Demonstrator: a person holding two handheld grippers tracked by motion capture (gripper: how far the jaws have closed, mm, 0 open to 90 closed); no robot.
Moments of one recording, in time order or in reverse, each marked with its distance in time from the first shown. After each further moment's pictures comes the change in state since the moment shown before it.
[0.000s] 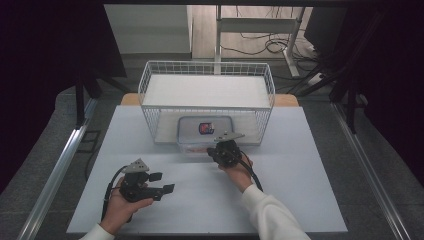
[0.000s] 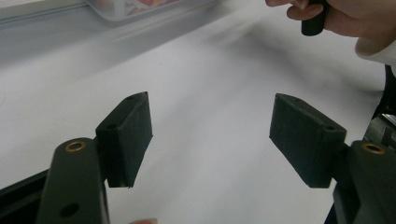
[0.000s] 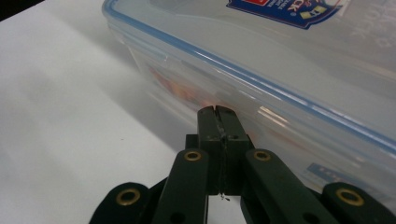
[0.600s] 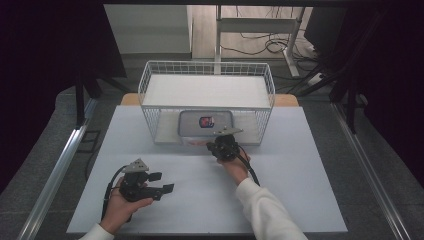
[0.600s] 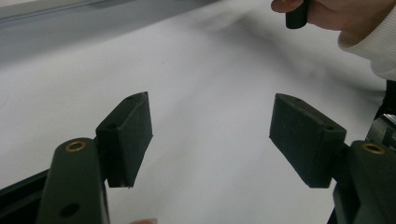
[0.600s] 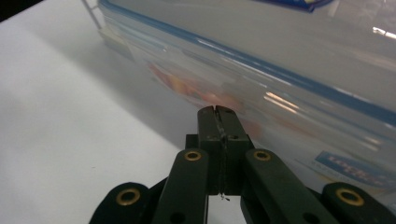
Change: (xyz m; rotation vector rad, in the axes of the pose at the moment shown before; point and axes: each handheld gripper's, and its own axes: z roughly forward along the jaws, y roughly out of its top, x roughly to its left) left arm 0.002 0.000 0.000 0.003 0.003 -0.001; right arm -0.012 0.008 0.018 -0.013 -0.035 0.035
